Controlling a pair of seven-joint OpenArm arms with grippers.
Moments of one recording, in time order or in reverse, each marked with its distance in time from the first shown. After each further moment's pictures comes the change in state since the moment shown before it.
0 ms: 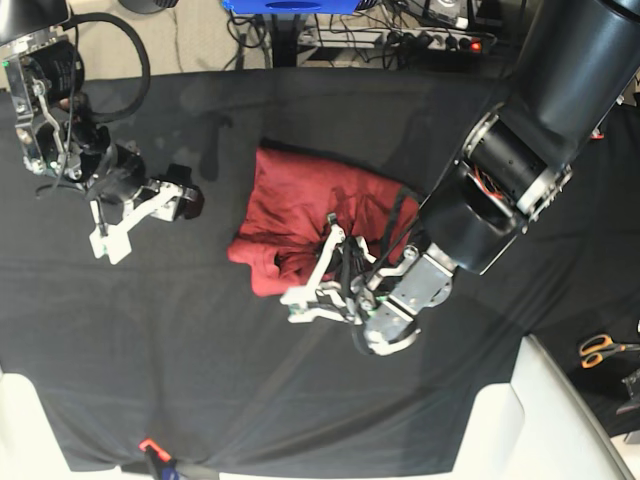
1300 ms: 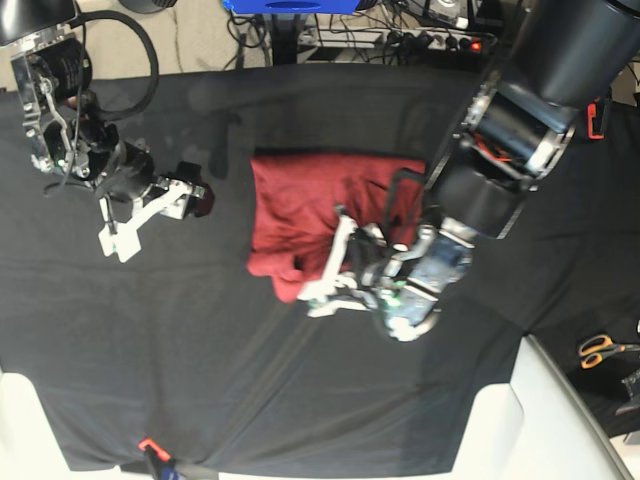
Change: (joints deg) left arm 6.9 0.4 -11.7 9.1 2.3 1.0 10.0; right arm -0.1 -1.4 -0.5 0.0 0.0 0.1 -0.2
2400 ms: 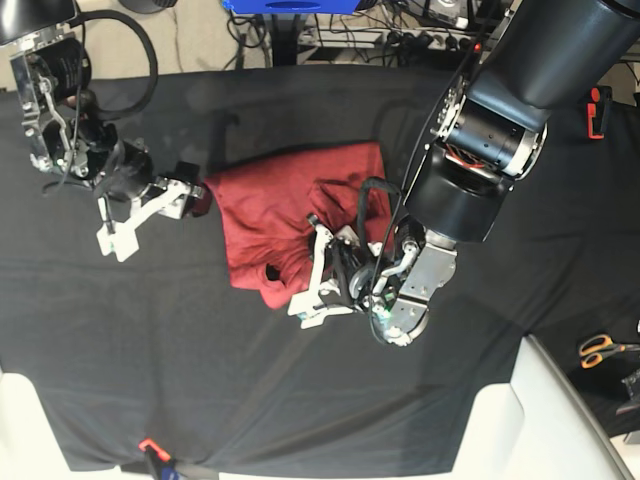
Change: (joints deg) left arm -1.5 4.0 -10.9 -6.4 -0.7 -0.3 0.9; right arm -0.2 0.0 0.3 0.0 0.0 0.0 0.2
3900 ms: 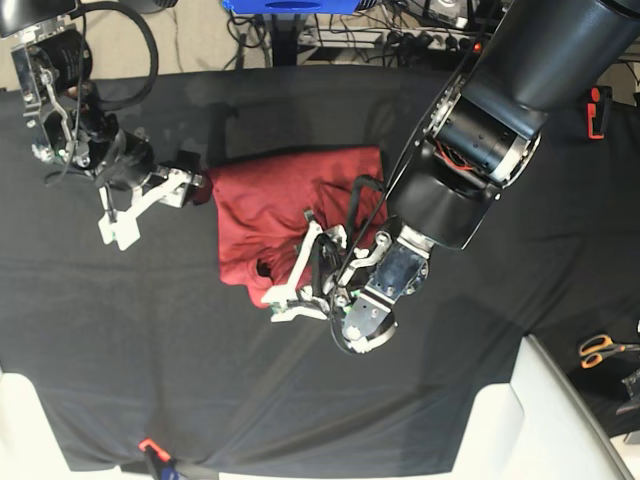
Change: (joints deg) left arm -0.8 1.4 8.6 4.2 9.6 0.0 -1.3; right arm -1.7 0.0 0.0 0.0 0.0 0.0 0.0
